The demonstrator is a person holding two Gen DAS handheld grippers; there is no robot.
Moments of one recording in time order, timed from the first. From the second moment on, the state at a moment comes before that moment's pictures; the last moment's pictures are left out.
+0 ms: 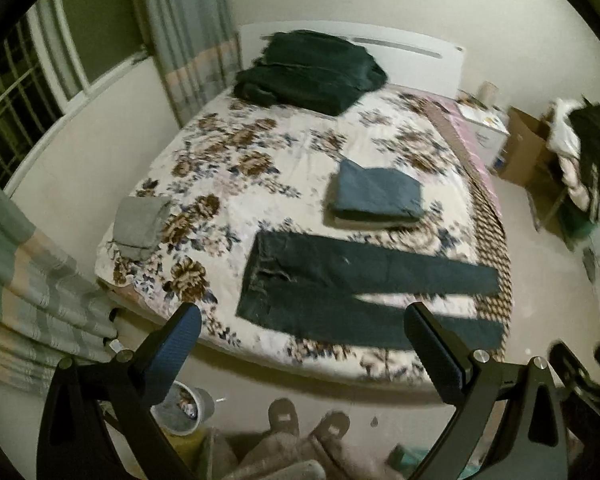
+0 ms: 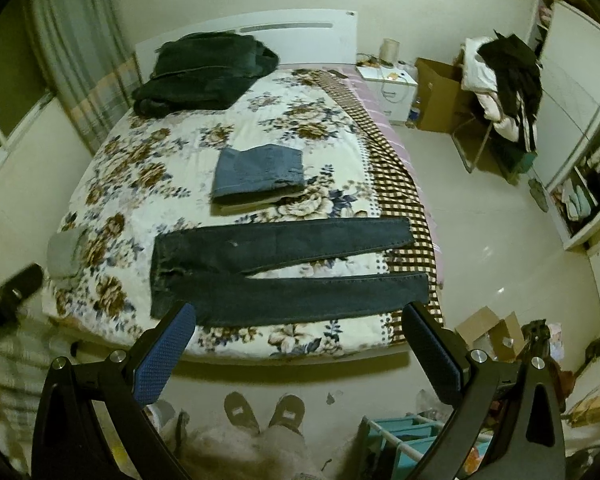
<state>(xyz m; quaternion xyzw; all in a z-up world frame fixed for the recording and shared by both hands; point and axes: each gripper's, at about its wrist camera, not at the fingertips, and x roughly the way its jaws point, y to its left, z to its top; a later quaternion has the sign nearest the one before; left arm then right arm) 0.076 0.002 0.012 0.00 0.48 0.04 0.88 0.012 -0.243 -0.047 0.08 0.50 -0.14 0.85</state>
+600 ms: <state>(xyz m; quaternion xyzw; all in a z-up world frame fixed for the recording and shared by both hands) 0.293 0.004 -0.203 -0.07 0.61 0.20 0.77 0.215 -0.436 -0.254 0.20 0.54 -0.29 0.76</state>
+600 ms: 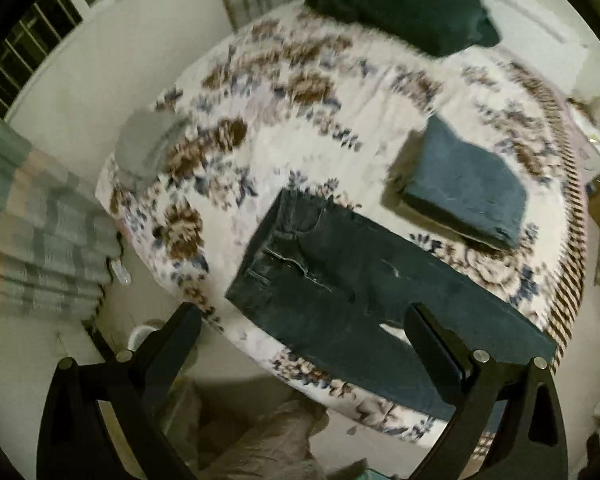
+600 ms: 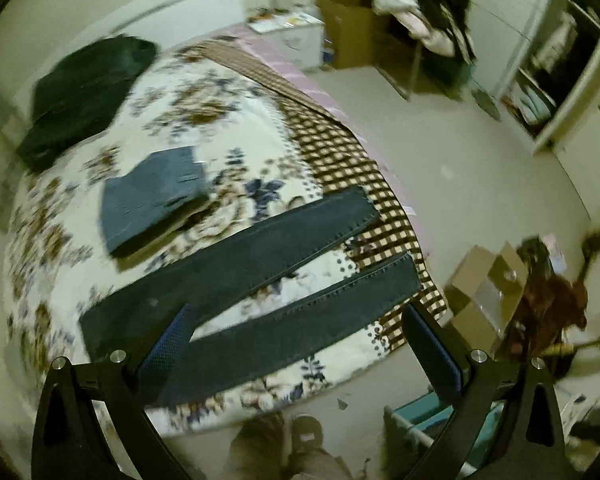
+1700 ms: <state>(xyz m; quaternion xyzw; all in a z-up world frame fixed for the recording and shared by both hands) 0.522 0.055 -0.589 -0.14 0.71 0.33 0.60 0.431 -0.663 -0.720 0.35 0.61 -0.47 0.53</state>
